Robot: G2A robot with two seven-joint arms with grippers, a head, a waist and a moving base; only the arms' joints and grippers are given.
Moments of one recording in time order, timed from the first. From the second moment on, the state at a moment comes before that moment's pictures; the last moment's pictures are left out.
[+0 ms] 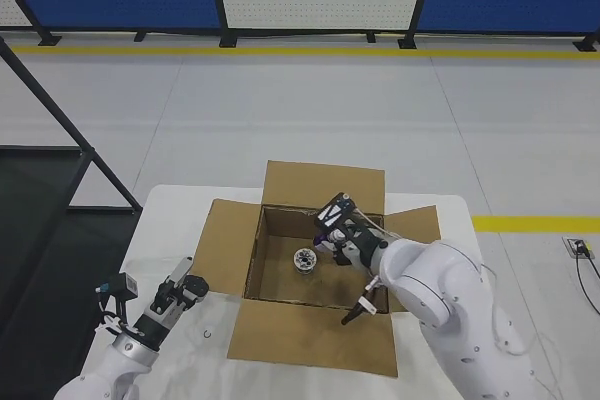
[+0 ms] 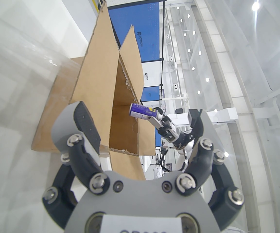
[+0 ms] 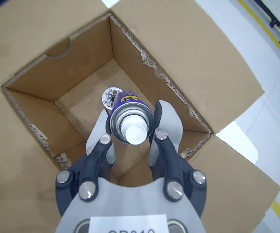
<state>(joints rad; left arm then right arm) 1.47 -1.22 -1.67 -1.86 -0.23 -0.08 -0.45 -0.75 -1.35 1.14 -1.81 -1.18 -0.24 1.10</state>
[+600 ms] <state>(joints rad) 1.47 -1.22 -1.67 -1.86 -0.23 -0.08 -0.45 -0.78 -1.34 1.14 -1.82 -1.19 -0.25 1.06</state>
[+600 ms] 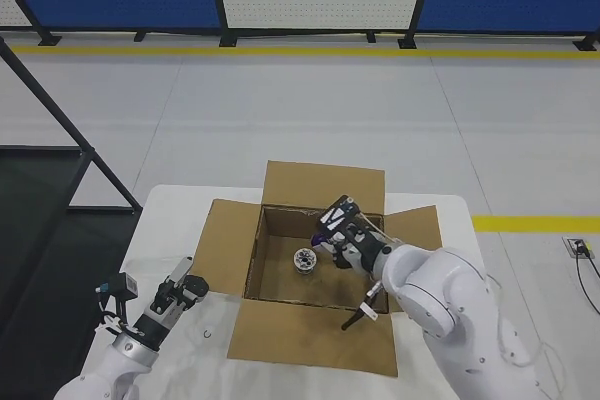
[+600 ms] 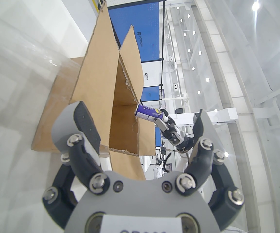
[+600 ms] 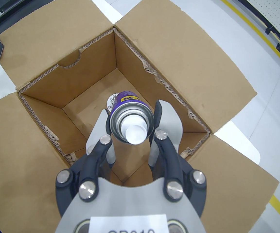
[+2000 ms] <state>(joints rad) 1.47 -1.22 -1.67 -1.86 -0.23 -0.08 -0.45 -0.96 -1.22 1.75 -1.62 -1.23 -0.37 1.26</state>
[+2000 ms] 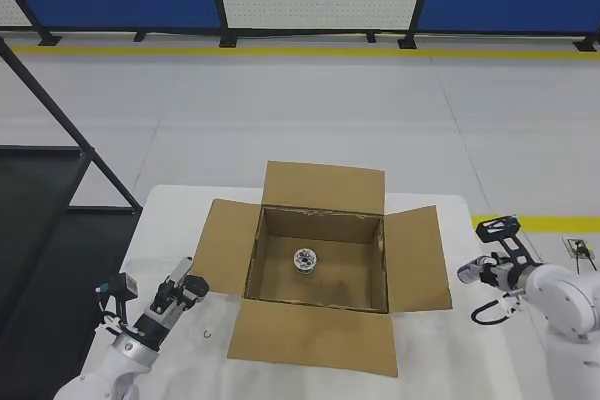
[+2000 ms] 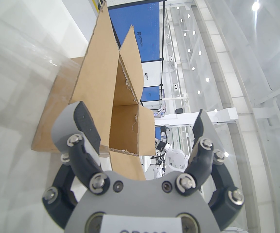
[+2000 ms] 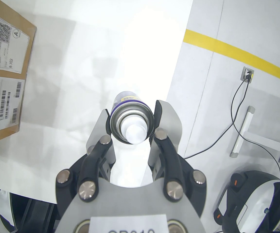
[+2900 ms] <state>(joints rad) 1.47 -1.22 -1.67 -1.86 -0.23 -0.08 -0.45 -0.95 -1.19 1.65 -1.50 -1.28 -0.33 1.17</state>
